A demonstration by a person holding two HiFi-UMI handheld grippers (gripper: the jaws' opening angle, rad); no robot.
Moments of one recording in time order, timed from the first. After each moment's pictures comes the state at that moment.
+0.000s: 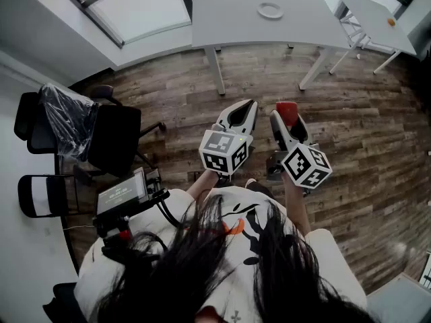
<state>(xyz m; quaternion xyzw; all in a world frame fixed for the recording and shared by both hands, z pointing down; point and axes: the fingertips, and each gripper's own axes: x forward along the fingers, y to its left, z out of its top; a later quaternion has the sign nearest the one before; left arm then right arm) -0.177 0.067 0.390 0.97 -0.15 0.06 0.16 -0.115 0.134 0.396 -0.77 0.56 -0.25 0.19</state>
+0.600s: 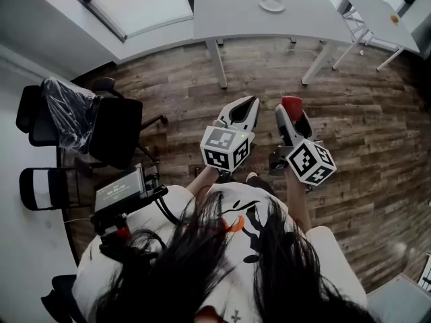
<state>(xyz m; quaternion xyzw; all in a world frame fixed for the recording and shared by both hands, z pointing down) -0.175 0.068 0.394 0.97 -0.15 0.07 0.16 -0.104 0.134 0.397 -0.77 0.55 -0.26 0.21</state>
